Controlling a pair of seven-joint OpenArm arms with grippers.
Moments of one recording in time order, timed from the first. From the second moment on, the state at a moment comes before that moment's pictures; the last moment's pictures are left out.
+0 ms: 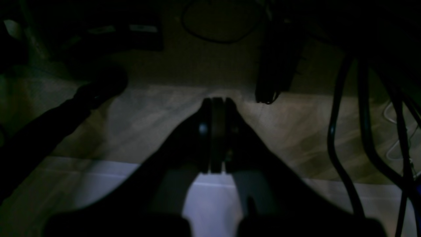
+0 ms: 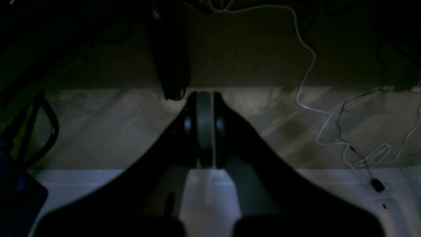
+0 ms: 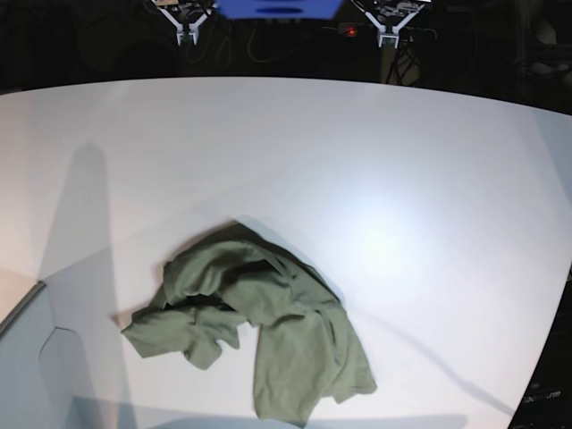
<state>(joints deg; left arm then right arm) 2.3 -2.8 4.3 1.9 -4.9 0.1 -0.7 -6.6 0.2 2.7 9.2 -0.5 -0.9 -3.0</state>
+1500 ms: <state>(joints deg) 28.6 -9.7 4.3 47.0 -5.1 0.3 0.7 -35.4 0.5 2.8 52.3 -0.6 -0.2 -4.3</state>
